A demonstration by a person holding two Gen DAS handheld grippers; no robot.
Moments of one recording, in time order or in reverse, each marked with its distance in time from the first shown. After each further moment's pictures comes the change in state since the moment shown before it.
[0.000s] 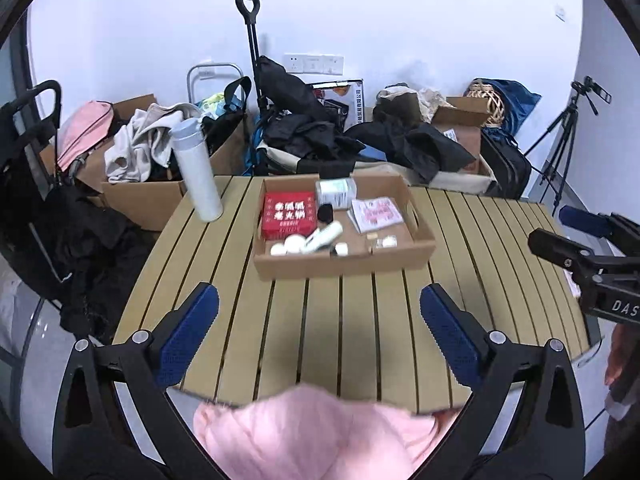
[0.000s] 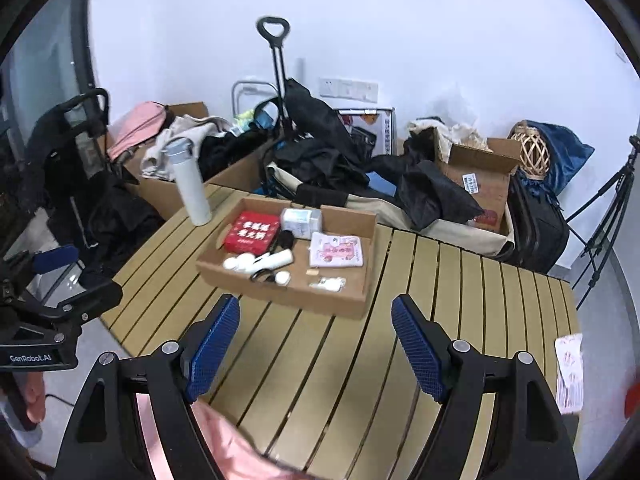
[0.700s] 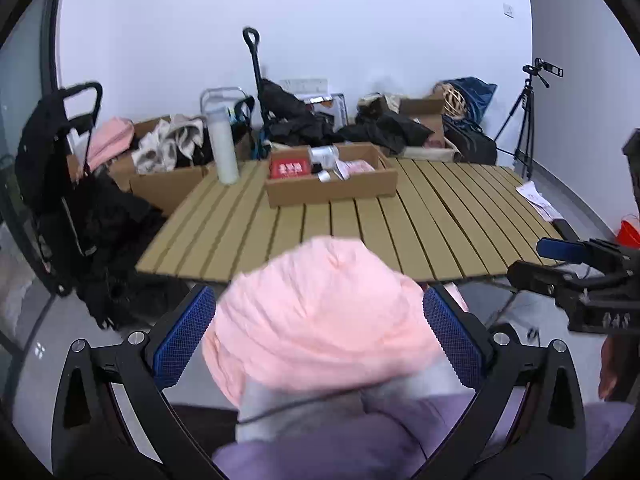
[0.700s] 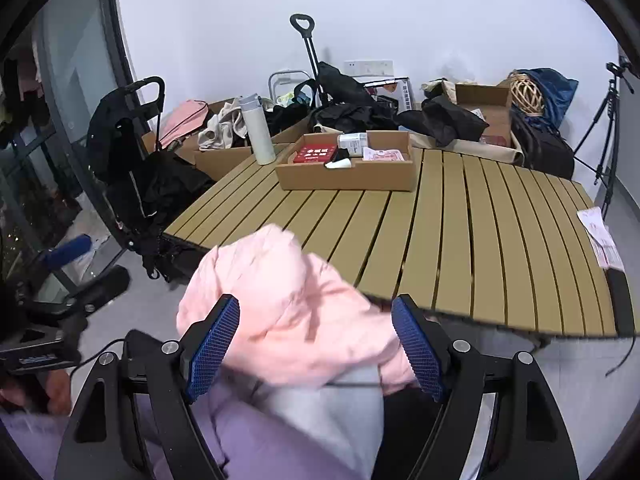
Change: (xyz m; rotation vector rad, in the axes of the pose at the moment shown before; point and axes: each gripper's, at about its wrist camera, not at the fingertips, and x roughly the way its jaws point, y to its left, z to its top) left arm -0.127 -0.015 -0.212 0.061 -0.138 -0.010; right arm -0.119 0.082 -0.238 0.098 -0.037 0.124
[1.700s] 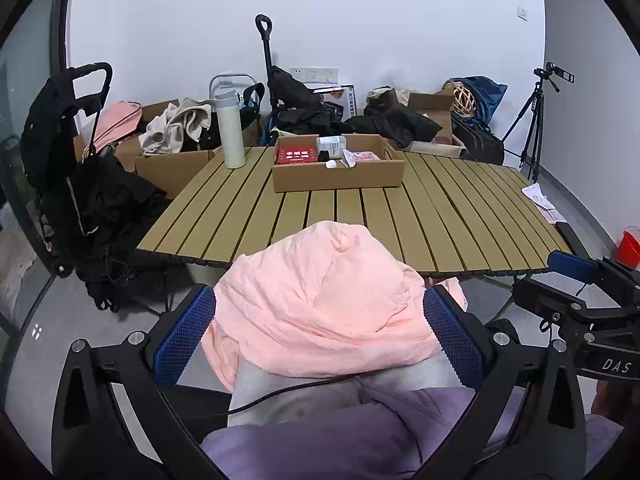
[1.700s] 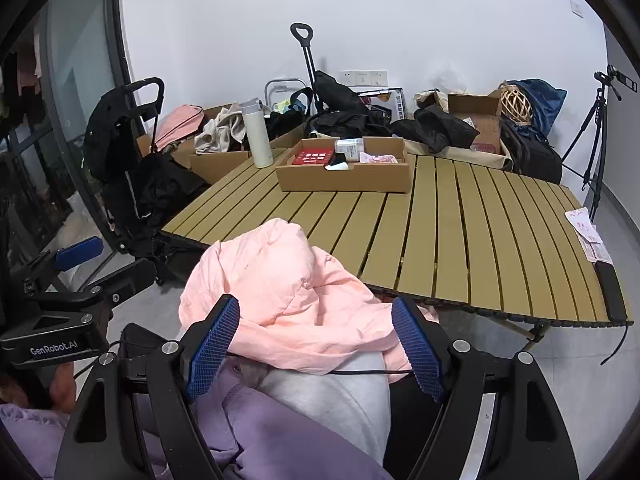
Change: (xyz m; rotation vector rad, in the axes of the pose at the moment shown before) left arm -0.004 0.001 -0.013 -0.050 0.013 0.023; right arm -0.008 0.021 -0.016 -0.008 -0.035 -0.048
